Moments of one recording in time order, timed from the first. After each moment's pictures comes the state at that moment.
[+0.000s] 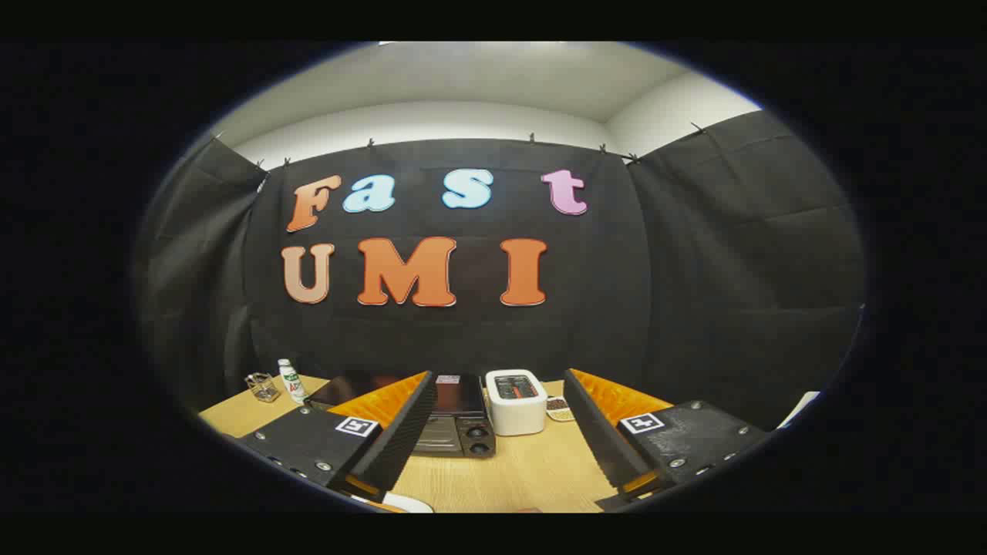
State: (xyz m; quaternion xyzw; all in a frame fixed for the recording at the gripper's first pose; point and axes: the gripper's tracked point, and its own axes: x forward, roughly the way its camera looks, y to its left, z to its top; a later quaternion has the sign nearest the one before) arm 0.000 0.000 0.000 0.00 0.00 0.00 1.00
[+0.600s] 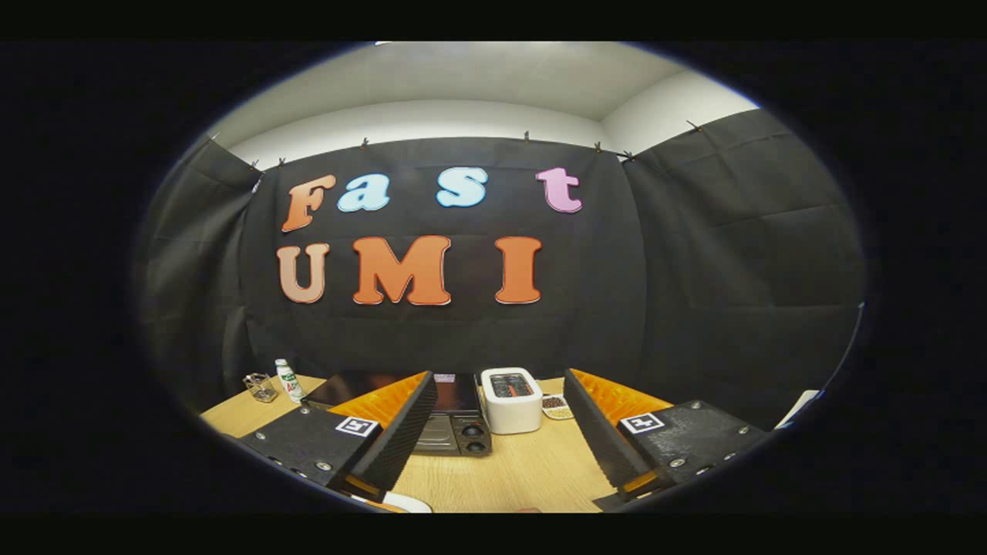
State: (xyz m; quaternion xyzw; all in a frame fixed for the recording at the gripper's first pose) arm -0.001 -0.008 0.004 0.00 0.00 -0.01 1.00
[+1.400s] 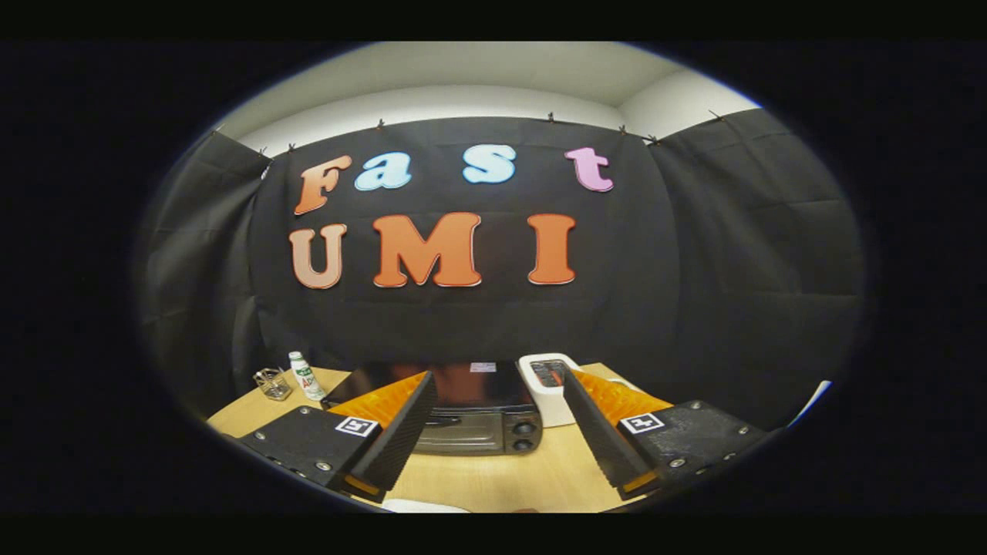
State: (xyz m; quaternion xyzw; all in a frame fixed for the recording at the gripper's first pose) arm 0.049 0.087 -0.041 0.01 0.05 0.03 1.00
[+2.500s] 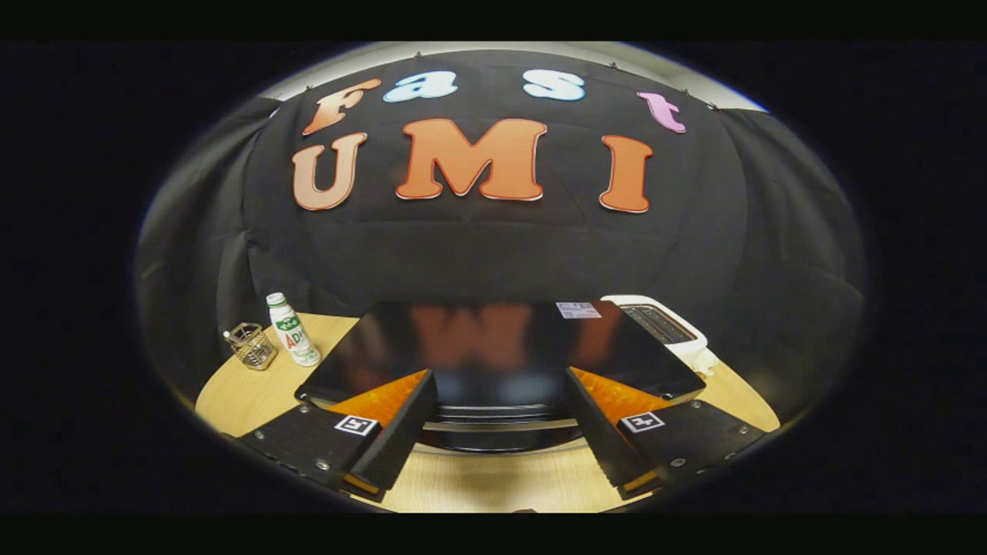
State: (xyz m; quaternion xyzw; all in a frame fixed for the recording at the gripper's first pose) arm 0.155 0.199 -0.177 -0.05 0.20 0.04 0.98
